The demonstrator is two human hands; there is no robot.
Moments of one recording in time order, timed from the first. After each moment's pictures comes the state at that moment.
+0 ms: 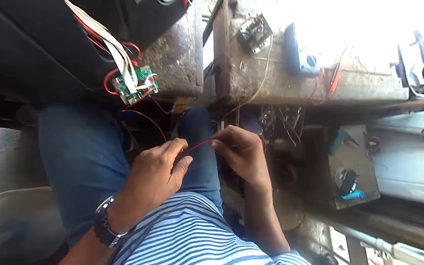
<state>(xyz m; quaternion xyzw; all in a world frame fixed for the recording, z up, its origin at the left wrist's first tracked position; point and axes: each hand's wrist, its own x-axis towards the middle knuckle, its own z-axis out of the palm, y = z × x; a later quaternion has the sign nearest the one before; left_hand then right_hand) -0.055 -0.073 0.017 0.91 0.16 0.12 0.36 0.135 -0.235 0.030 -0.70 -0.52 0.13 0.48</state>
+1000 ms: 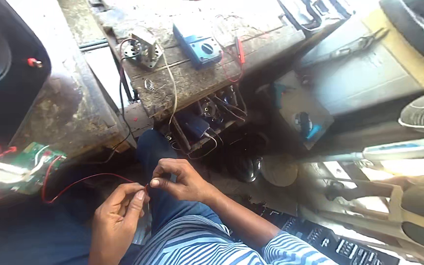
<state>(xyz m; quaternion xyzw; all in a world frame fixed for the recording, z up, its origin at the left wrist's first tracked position) -0.025 -0.081 -0.012 0.75 0.10 0.15 0.64 0.115 -0.241 -0.020 -0.63 -0.44 0.17 0.62</state>
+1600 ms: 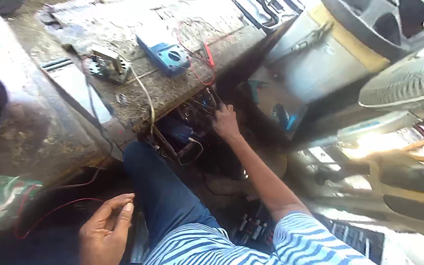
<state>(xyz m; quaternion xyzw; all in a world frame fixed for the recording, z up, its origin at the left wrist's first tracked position) -0.021 -0.072 -0.014 0.76 0.10 0.13 0.62 0.291 -0.397 -0.048 -0.99 -0.12 -0.08 0.09</state>
